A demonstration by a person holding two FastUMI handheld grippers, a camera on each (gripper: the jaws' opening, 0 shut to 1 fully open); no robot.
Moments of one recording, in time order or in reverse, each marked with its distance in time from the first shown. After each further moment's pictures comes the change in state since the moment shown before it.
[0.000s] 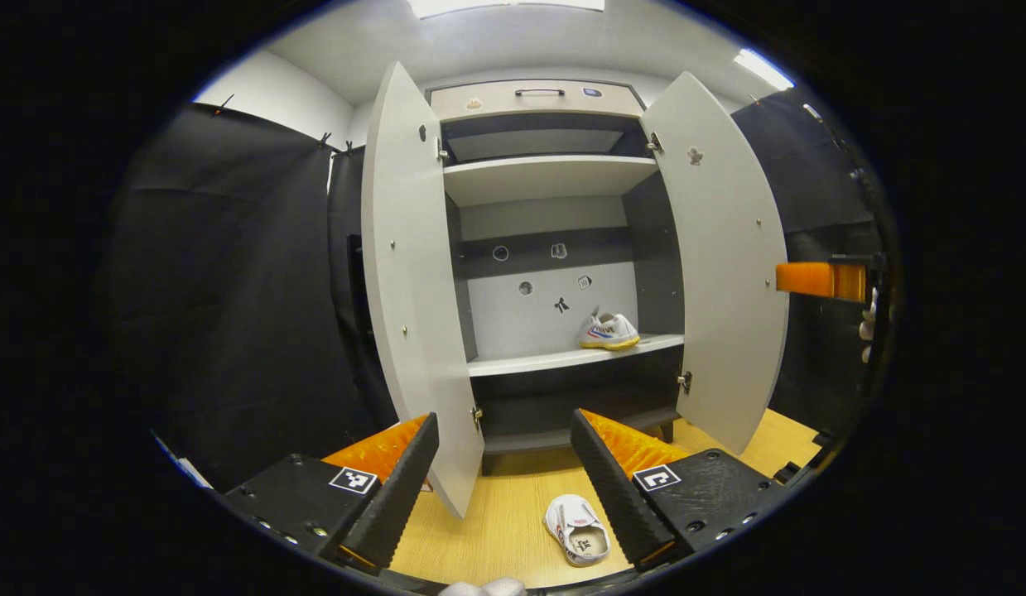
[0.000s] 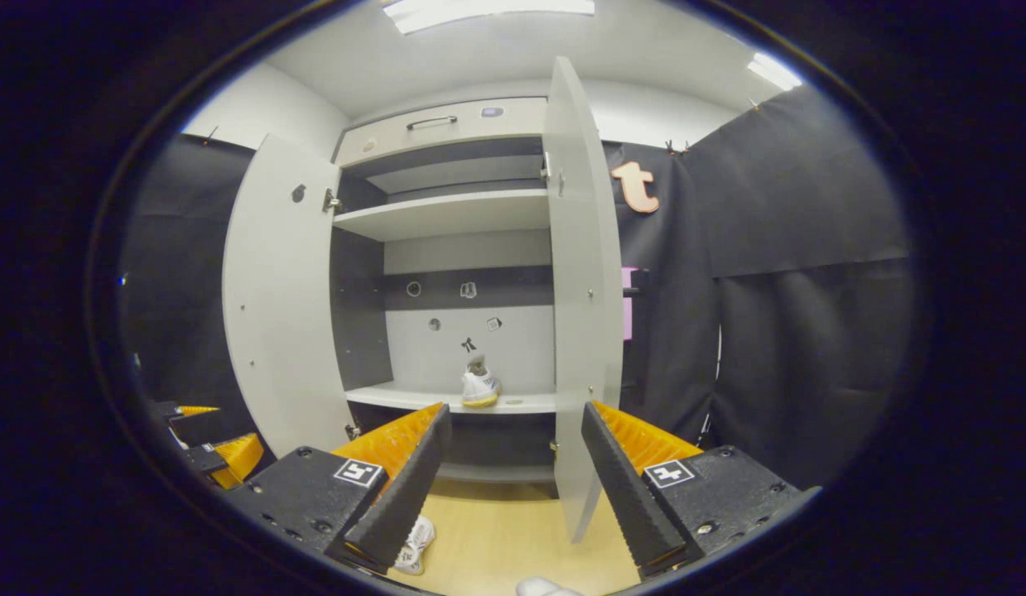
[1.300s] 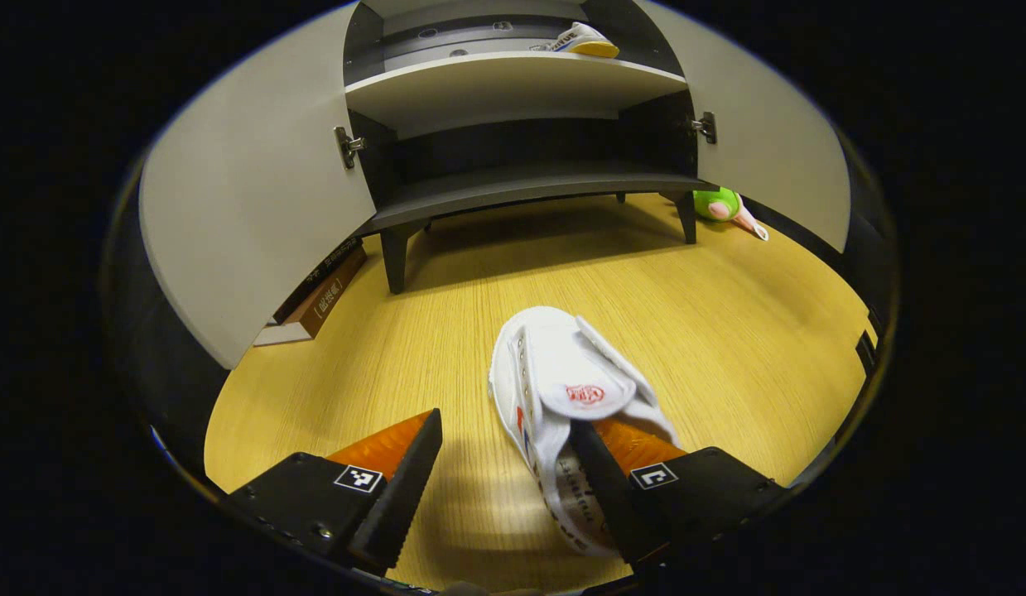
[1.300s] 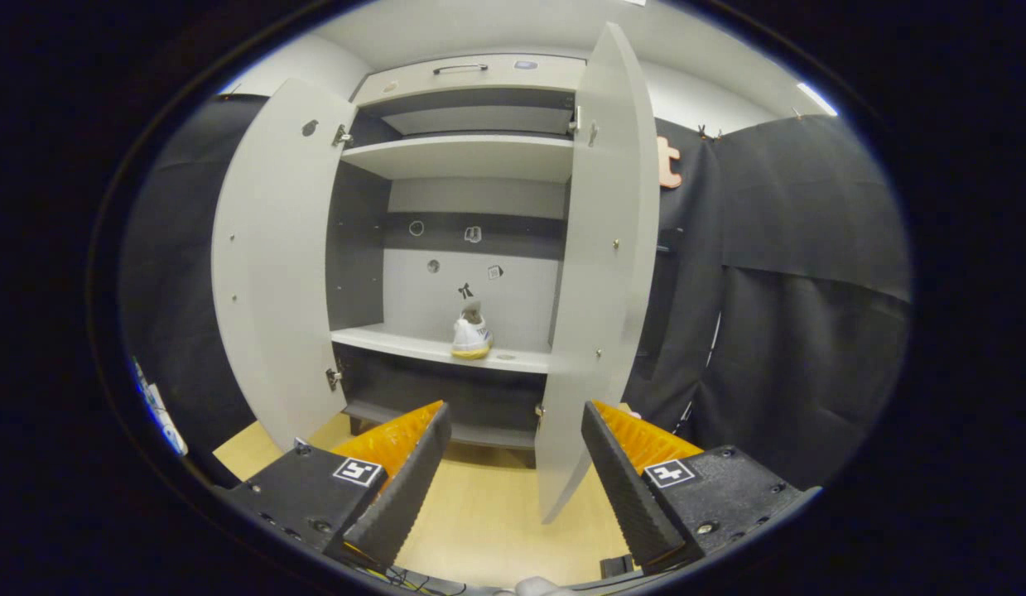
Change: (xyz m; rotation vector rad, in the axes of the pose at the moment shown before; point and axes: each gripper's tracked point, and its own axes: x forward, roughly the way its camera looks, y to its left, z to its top) left arm 0.144 -0.089 -0.348 0.033 0.540 -0.124; right arm 0.016 -0.001 -0.034 -0.128 0.198 -0.005
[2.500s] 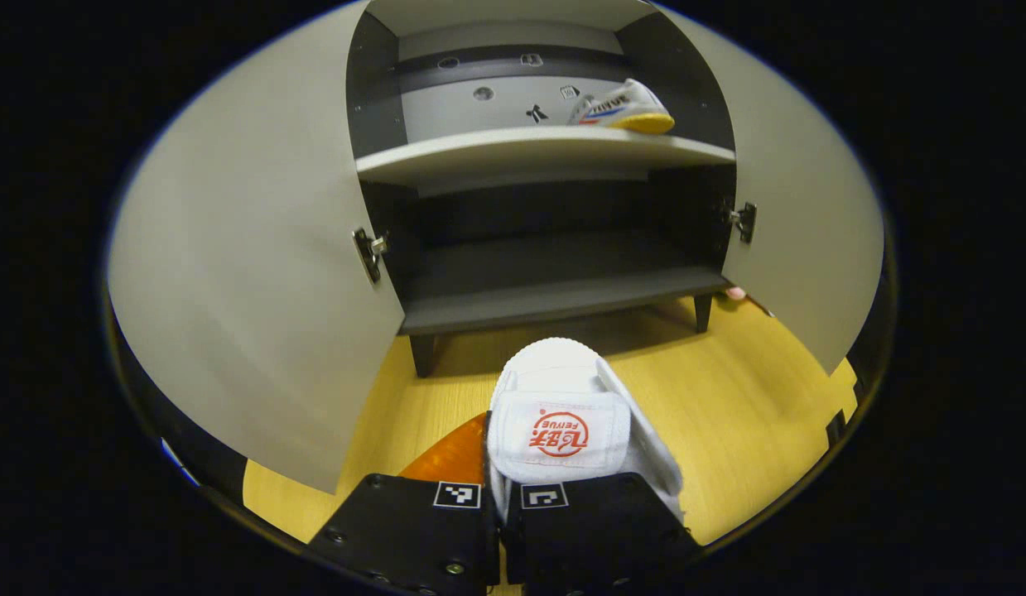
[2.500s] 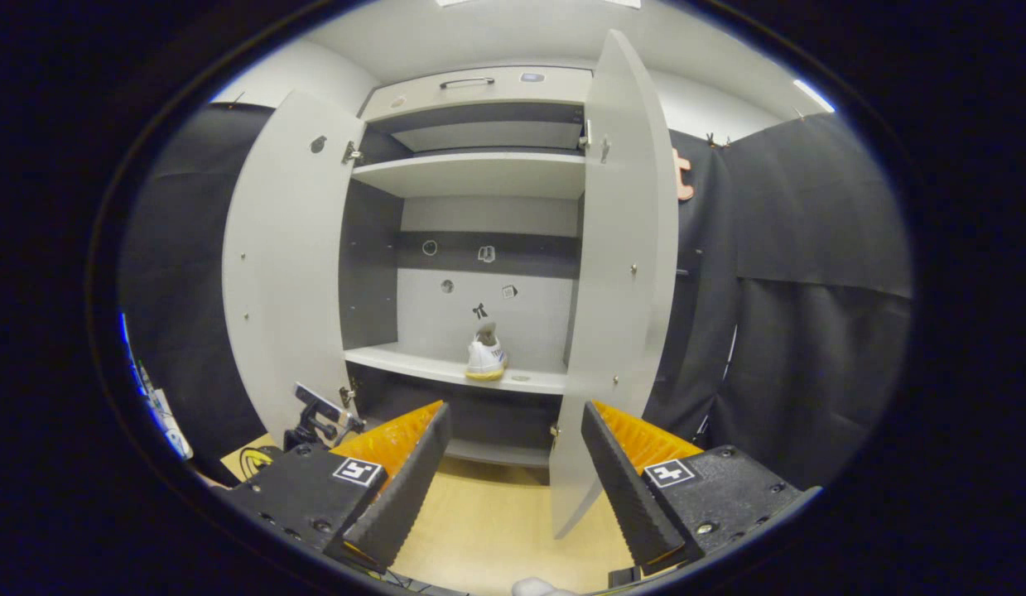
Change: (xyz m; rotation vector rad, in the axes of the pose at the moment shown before) left arm -0.050 0.028 0.150 -0.041 -0.114 0.038; right arm 0.004 0.009 0.023 0.014 -0.080 0.067
